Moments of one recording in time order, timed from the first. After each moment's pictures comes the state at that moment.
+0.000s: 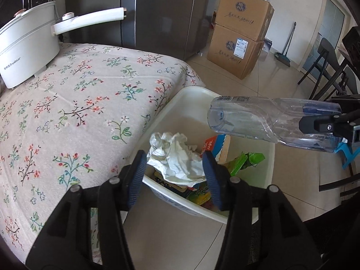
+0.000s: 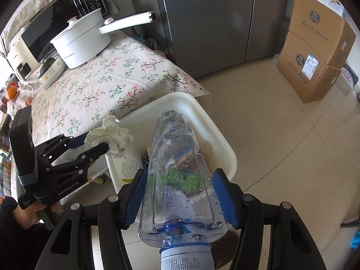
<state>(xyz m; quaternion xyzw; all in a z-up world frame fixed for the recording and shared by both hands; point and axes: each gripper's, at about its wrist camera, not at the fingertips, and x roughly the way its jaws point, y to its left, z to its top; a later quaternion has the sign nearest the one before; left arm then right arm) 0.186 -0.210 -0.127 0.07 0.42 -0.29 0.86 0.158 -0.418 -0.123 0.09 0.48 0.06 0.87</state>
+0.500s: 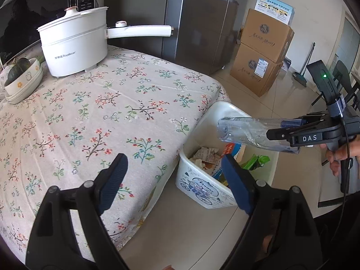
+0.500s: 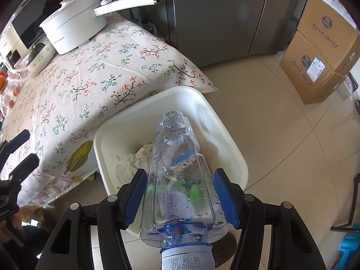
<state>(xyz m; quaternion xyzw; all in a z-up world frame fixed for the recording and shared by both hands) 0.163 -0.127 -0.080 0.03 0.41 -0.21 0.88 0.205 -0.380 -0.138 0.05 0.52 0.05 0.85</state>
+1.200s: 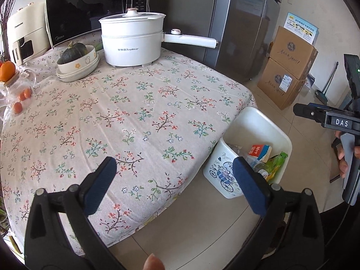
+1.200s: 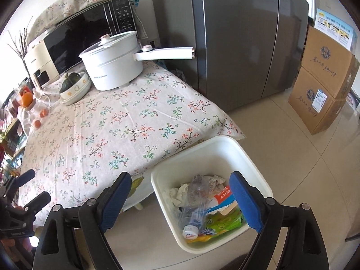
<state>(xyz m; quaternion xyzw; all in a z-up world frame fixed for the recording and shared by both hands) 0.114 -0.041 -0.047 0.00 0.41 -0.12 0.90 0.149 -0.319 -0.055 0.07 0.37 0.08 0.92</state>
